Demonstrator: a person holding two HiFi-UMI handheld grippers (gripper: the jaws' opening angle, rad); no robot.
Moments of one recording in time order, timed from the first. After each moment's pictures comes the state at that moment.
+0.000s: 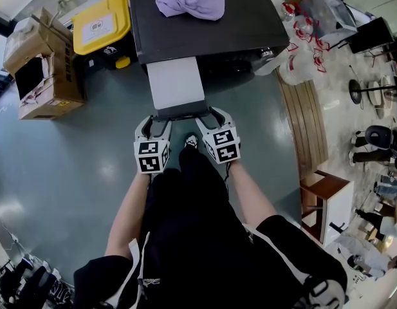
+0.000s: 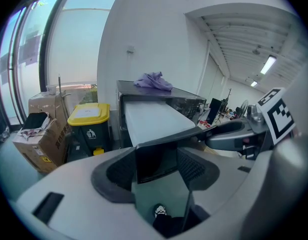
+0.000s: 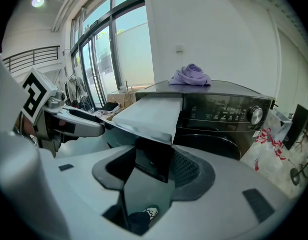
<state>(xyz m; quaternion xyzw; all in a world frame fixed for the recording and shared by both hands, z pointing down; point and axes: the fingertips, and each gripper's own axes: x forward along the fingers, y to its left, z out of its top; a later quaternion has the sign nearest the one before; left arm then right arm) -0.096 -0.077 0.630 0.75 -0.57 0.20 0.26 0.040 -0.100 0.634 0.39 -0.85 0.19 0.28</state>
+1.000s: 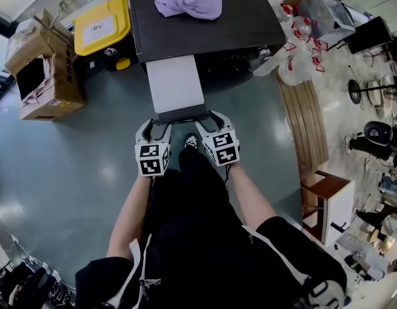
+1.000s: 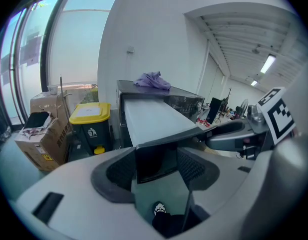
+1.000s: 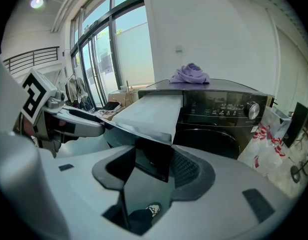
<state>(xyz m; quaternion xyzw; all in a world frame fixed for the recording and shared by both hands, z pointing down) -0.088 -0.054 0.630 0.75 -0.57 0.20 0.26 0.048 -0.077 0.636 0.39 -0.85 0.19 0.28</state>
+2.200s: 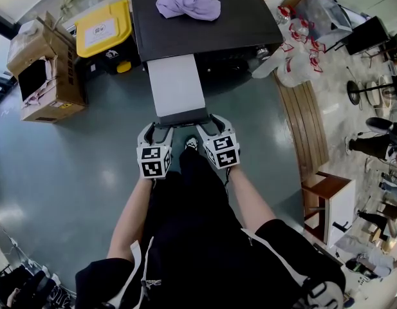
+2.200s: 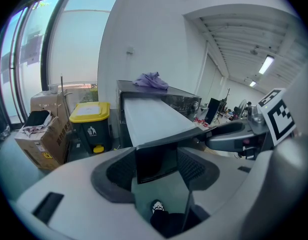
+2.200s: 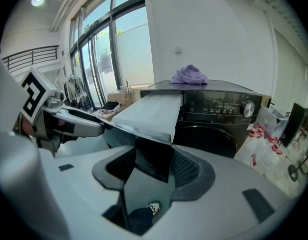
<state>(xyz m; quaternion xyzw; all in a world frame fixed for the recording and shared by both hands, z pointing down) -0.086 -0.030 0.629 0.75 -0.57 0.20 0.26 0.051 -0.052 0.634 0.40 -0.85 0.19 0.28</state>
